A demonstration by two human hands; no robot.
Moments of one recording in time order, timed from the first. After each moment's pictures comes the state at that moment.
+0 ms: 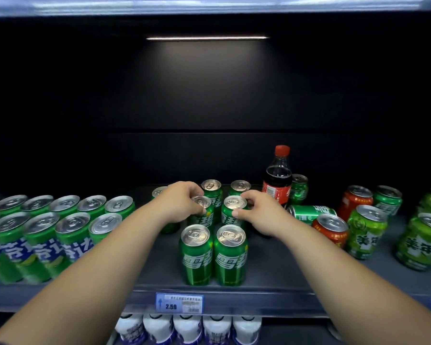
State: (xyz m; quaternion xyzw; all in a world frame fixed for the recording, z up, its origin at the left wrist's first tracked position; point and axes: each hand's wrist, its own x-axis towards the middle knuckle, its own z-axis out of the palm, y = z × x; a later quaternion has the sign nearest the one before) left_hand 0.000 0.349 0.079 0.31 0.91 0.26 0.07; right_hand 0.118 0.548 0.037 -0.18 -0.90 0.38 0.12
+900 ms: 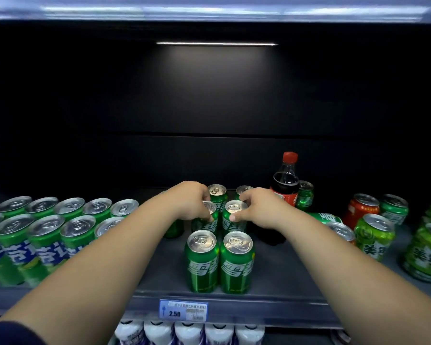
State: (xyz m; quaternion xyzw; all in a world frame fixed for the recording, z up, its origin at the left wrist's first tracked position) left_hand -0.009 0.361 0.095 0.36 0.92 0.12 0.08; right_hand 0.102 0.537 0.074 -0.17 -0.96 0.22 0.04
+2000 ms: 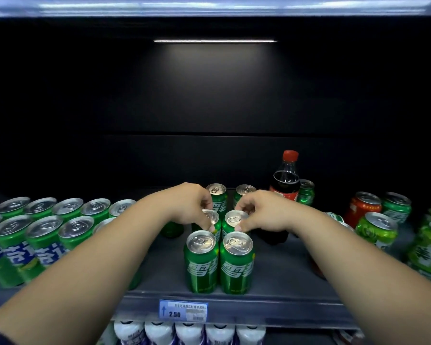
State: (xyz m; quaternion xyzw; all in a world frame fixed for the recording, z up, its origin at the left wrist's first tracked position) left_hand -0.007 0.351 0.103 0.44 0.89 0.10 0.12; right_hand 0.114 0.547 0.080 -0.06 -0.96 0.28 -0.01
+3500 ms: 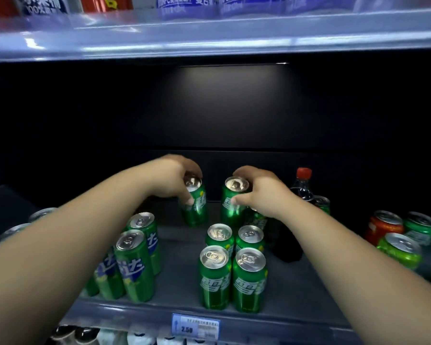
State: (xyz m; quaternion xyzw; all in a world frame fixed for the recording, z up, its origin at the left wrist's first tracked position) left_hand -0.028 0.309 0.188 0.40 0.91 0.08 0.00; right_hand 0.082 0.524 0.127 -0.07 -0.93 0.30 0.18
